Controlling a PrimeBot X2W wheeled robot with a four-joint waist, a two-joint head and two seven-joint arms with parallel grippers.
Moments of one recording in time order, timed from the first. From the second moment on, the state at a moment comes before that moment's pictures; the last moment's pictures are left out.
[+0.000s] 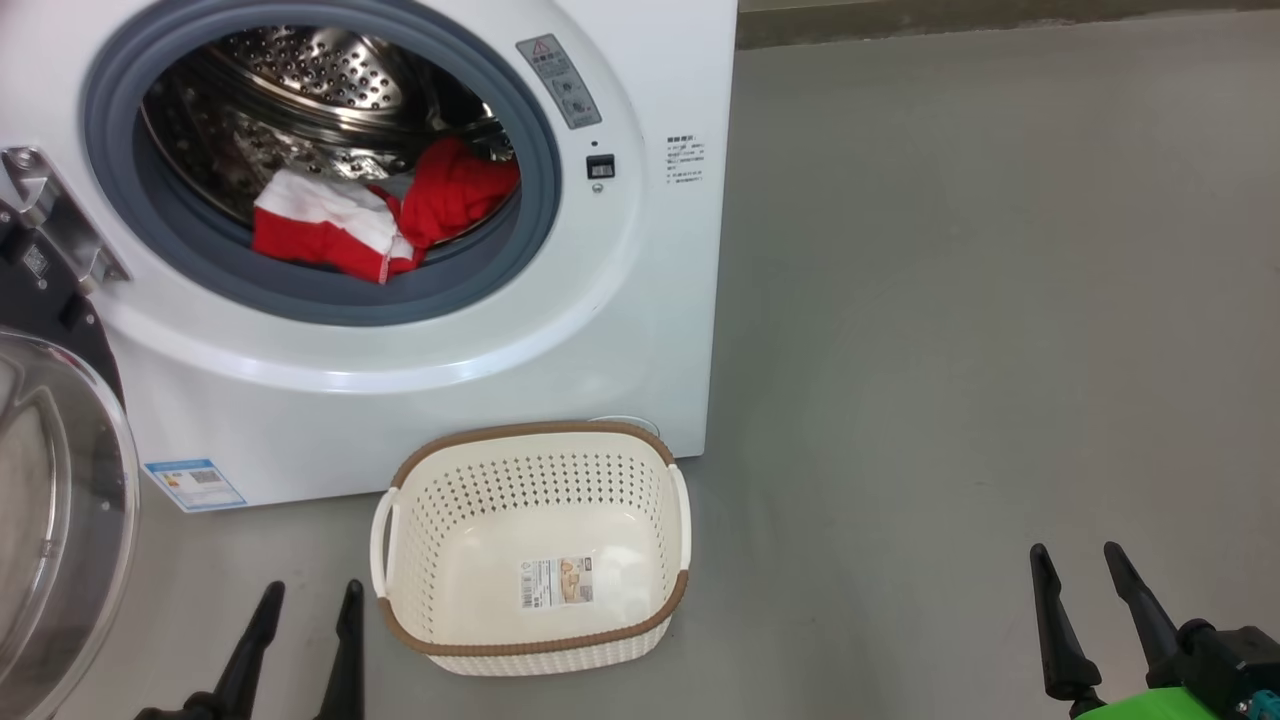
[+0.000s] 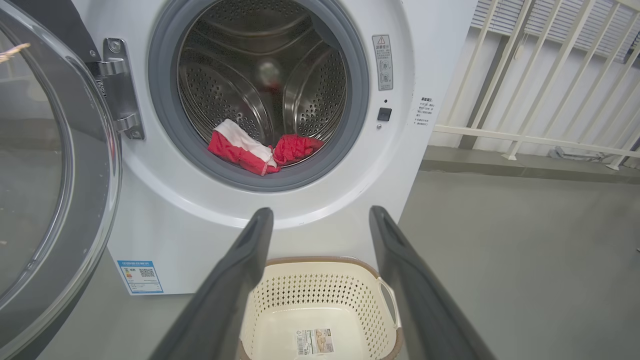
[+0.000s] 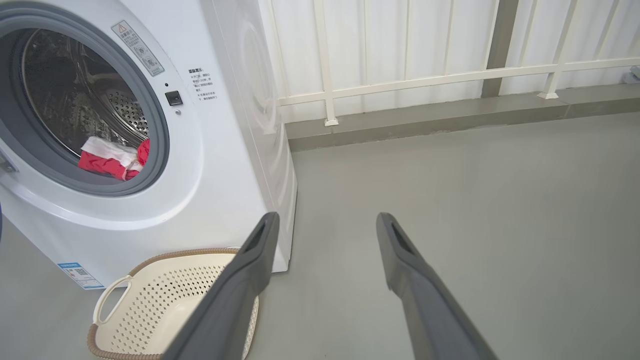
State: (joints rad) left arm 0.06 0.08 0.03 0.14 -0.28 -0.13 -0.26; right arm 0.10 -0.04 -0.13 0.23 0.28 0.13 -0.25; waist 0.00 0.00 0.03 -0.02
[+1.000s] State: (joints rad) left arm 0.05 0.09 0.05 0.13 -0.30 -0.13 -0.26; right arm 0.07 -0.04 -0.11 0.23 0.29 0.13 -0.25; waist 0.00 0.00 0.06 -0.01
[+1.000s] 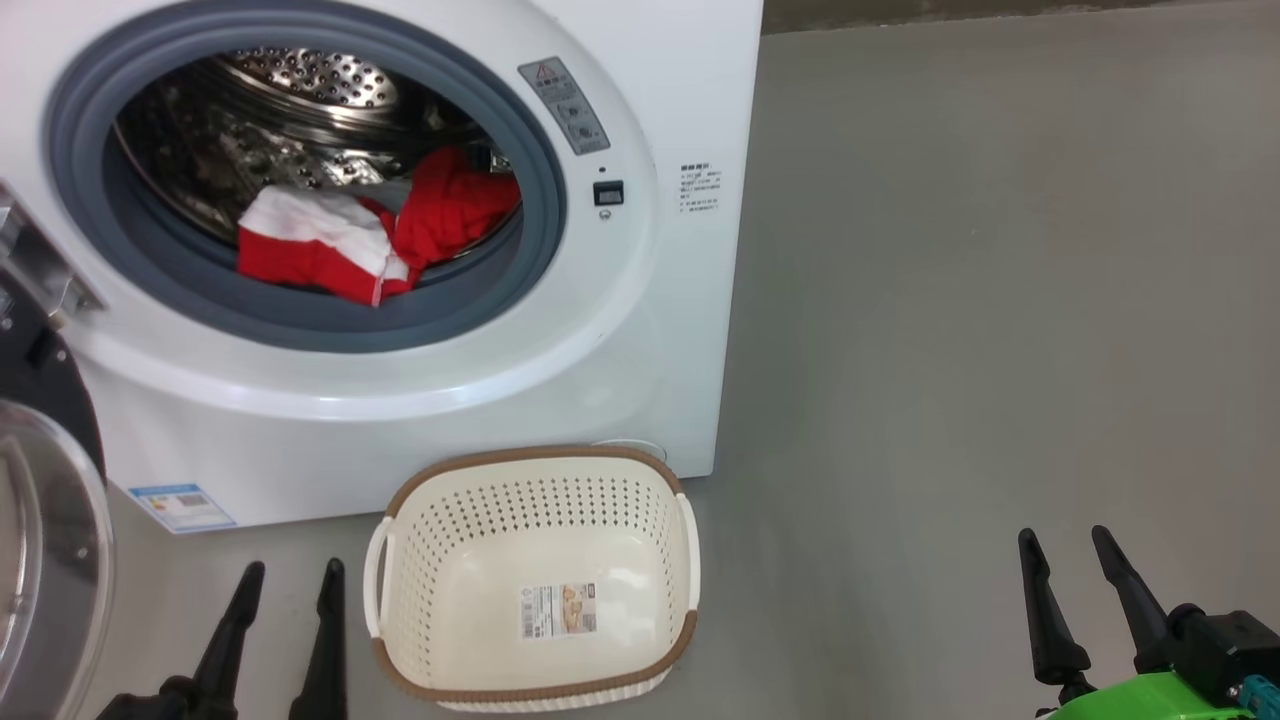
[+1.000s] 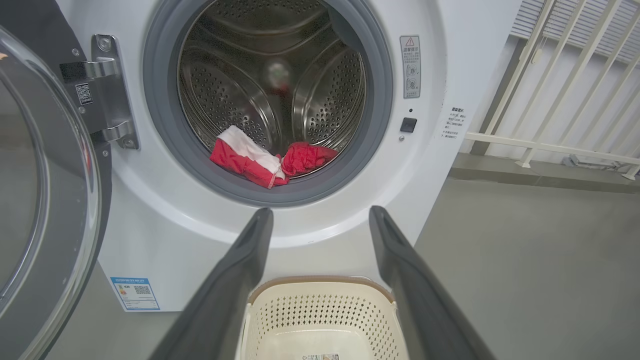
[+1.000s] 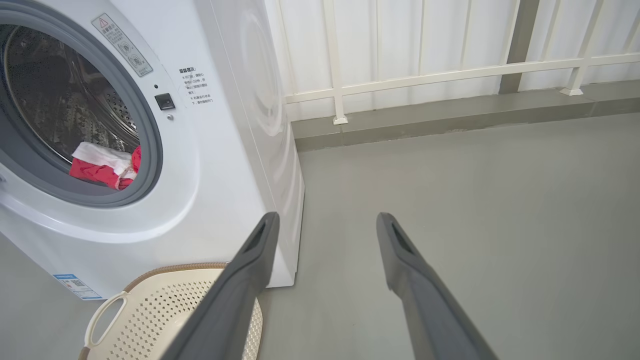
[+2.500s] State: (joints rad) left arm -0.58 0.16 0.01 0.55 -0.24 -0.13 -0.26; right arm -0.09 -0.04 -0.03 0.22 0.33 0.13 -0.25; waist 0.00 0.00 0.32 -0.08
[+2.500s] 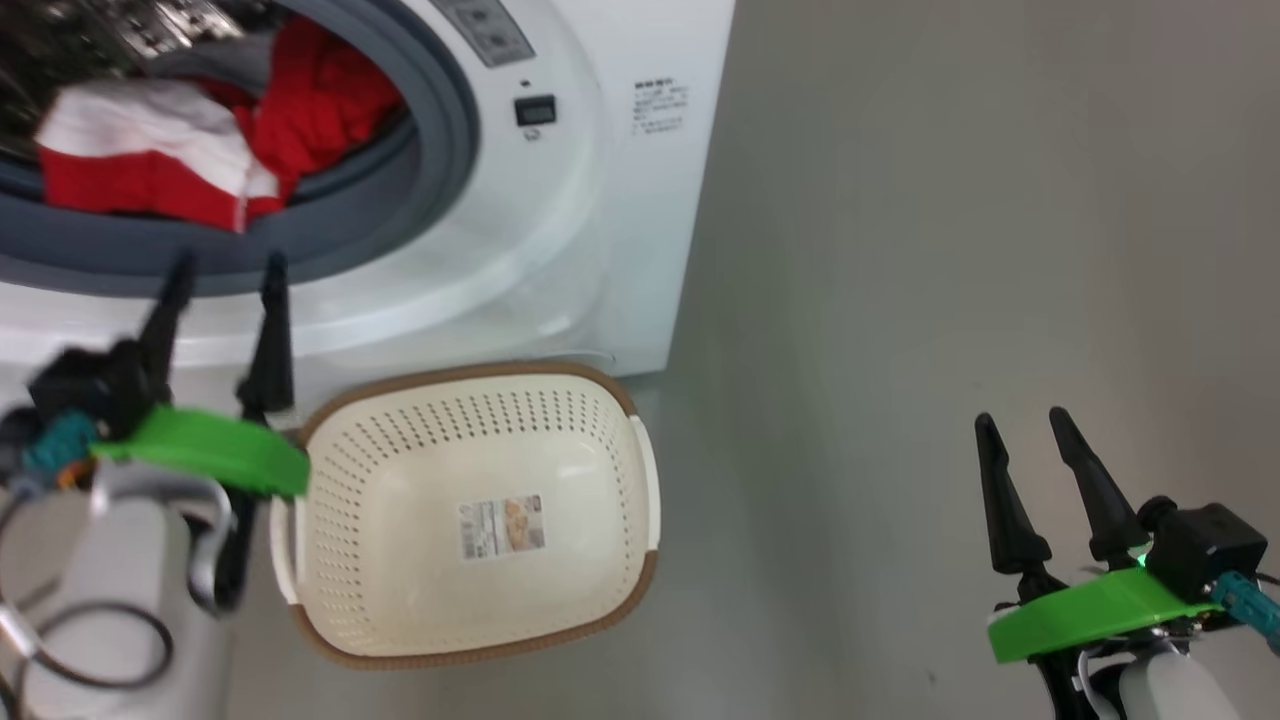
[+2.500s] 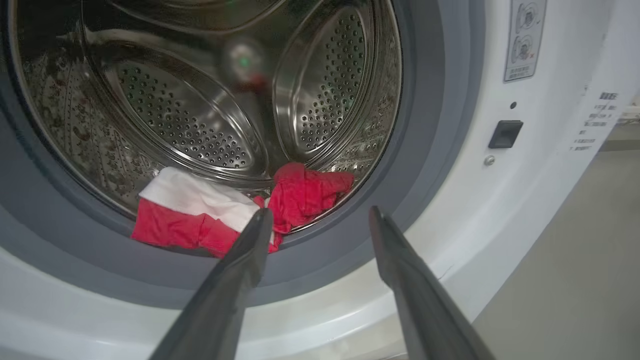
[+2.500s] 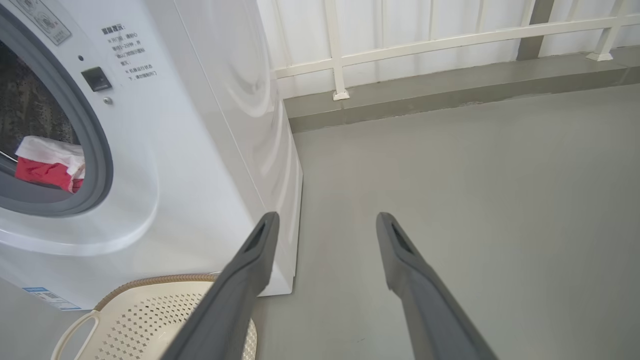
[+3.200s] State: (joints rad) left arm -1.07 0.37 -0.04 0.87 -0.24 -0.13 -0.26; right arm -0.21 -0.04 0.02 0.16 0.42 0.13 -0.26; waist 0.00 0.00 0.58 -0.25
